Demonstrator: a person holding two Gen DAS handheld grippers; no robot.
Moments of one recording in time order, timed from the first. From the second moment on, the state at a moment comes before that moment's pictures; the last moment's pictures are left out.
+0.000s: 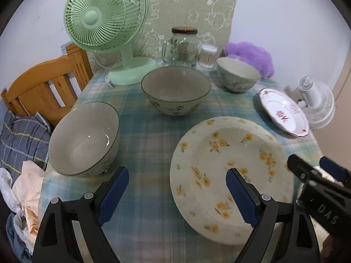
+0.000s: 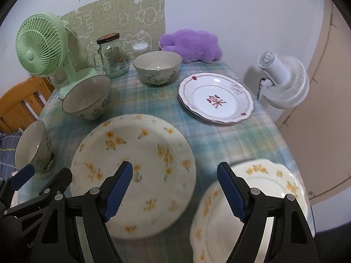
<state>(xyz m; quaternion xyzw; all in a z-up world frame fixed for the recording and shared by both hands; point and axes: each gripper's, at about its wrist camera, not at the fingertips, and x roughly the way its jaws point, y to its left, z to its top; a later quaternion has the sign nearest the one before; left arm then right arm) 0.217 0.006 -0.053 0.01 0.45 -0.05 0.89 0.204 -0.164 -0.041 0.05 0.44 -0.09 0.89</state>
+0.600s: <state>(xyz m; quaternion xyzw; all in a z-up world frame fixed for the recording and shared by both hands) 0.268 -0.017 -0.107 0.02 0.50 -0.03 0.86 0.275 -0.171 -0.102 0.04 0.48 -0.05 0.87</state>
